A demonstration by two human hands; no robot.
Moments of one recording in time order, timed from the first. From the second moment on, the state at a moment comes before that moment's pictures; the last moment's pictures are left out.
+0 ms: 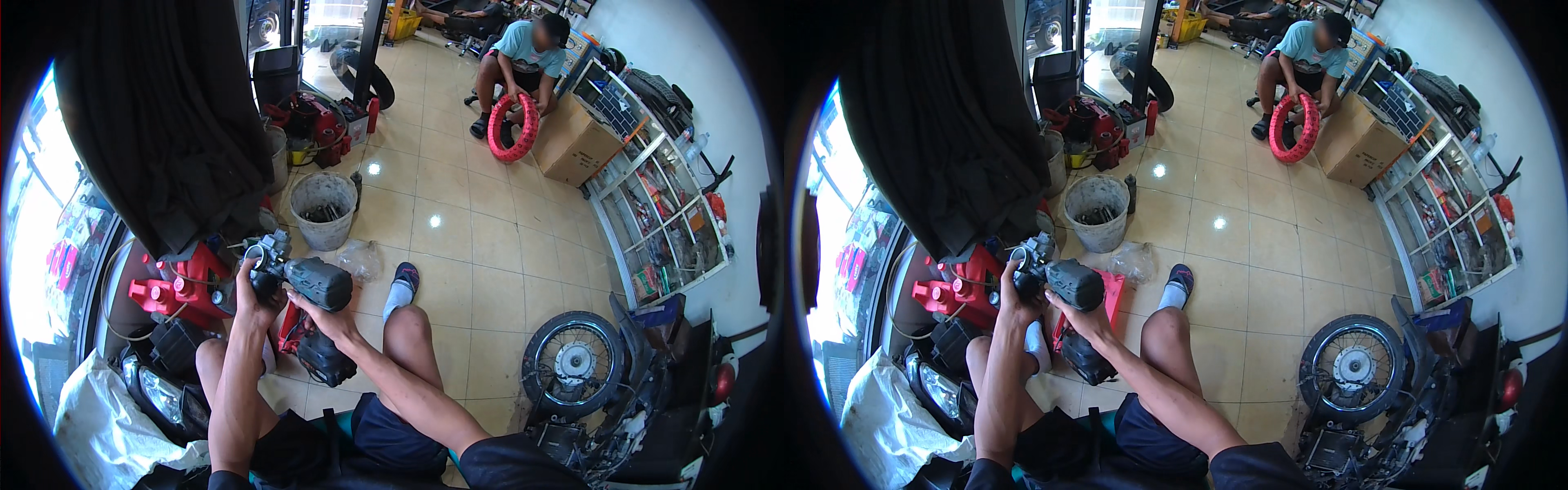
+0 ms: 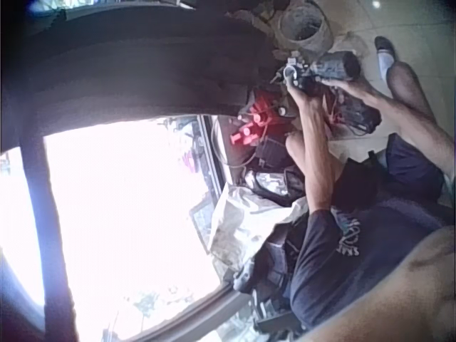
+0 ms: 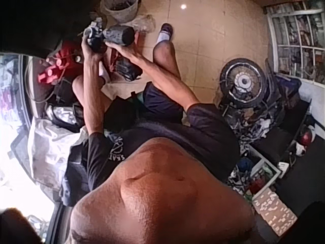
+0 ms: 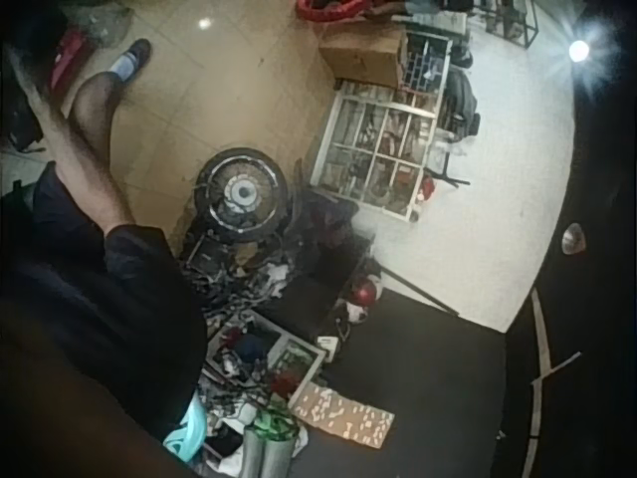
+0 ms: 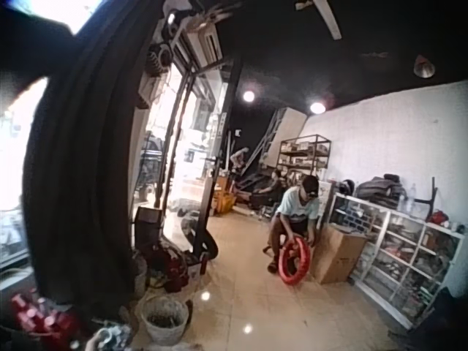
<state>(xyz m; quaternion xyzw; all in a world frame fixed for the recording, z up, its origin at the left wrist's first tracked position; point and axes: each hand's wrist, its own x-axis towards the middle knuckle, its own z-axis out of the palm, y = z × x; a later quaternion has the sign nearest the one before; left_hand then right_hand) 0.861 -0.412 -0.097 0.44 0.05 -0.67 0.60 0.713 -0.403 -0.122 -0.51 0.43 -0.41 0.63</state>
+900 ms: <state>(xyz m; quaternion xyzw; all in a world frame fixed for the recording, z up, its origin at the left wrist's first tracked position) 0.865 -0.416 -0.117 0.39 0.03 -0.71 0.59 0.710 -0.401 -0.112 -0.40 0.41 -0.44 0.70</state>
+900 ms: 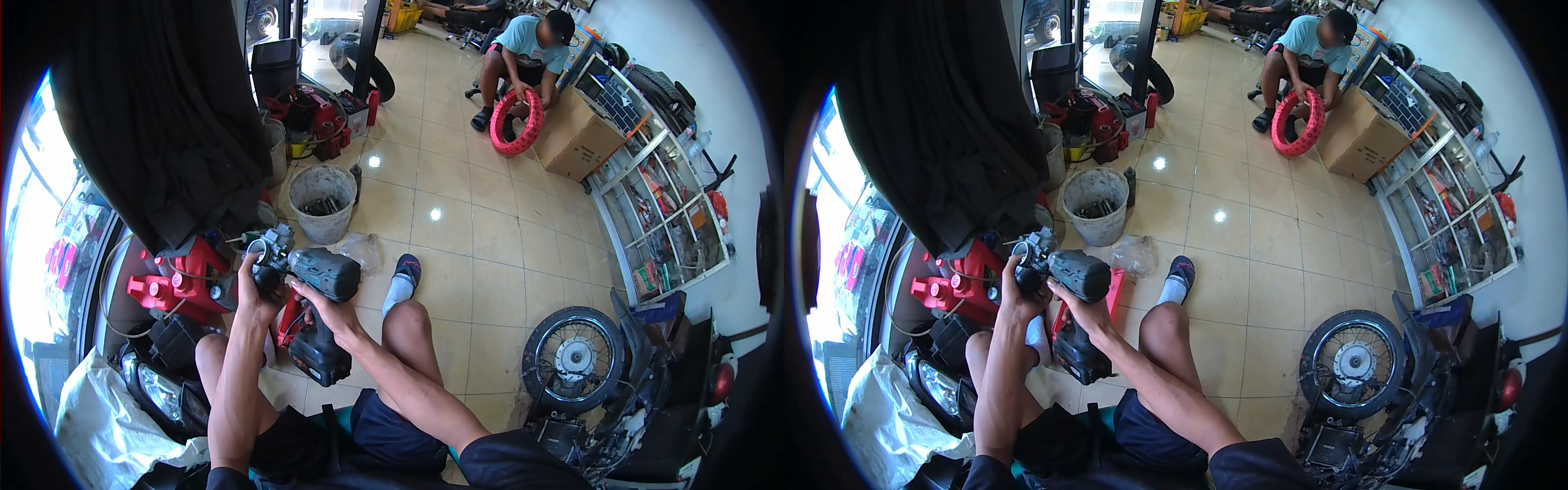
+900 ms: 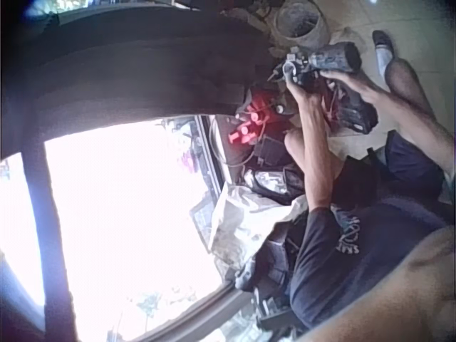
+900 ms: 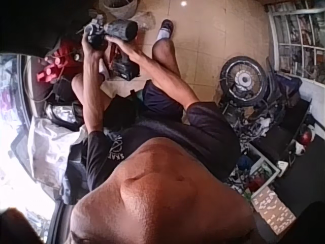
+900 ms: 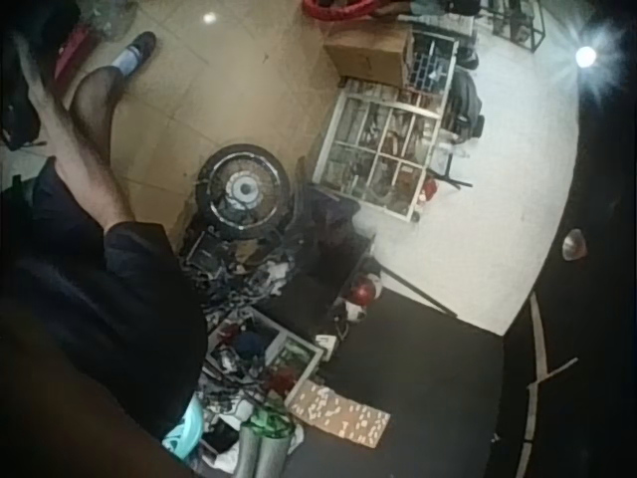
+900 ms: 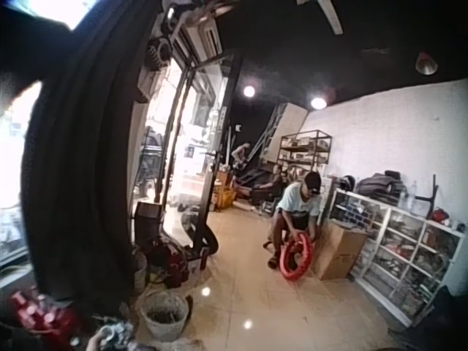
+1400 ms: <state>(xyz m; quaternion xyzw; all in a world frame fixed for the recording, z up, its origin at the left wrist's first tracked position) 0.857 -0.417 -0.104 0.41 0.05 -0.69 0.59 0.705 -0.401 -0.108 -0.42 0.42 -0.41 0.69</state>
